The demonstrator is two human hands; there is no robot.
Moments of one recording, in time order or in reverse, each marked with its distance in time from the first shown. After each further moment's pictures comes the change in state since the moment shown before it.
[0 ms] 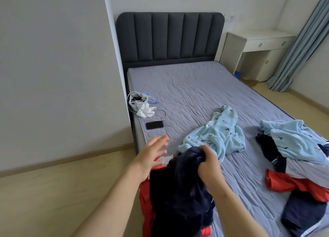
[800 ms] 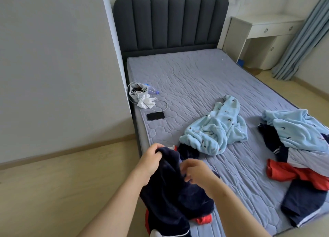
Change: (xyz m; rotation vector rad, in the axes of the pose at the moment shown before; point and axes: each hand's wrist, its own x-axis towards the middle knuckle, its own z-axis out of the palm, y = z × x) left_hand 0.026 -0.064 -0.009 0.330 0.221 0.072; right_hand -0.006 0.018 0.017 0.053 -0.496 0.386
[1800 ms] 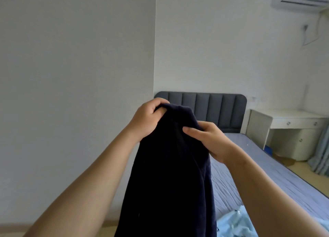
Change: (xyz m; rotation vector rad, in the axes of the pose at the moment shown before) left_hand -0.020 0.295 -0.181 0.195 0.336 0.951; right_hand -0.051 -0.307 -0.032 0.012 -0.164 -0.936
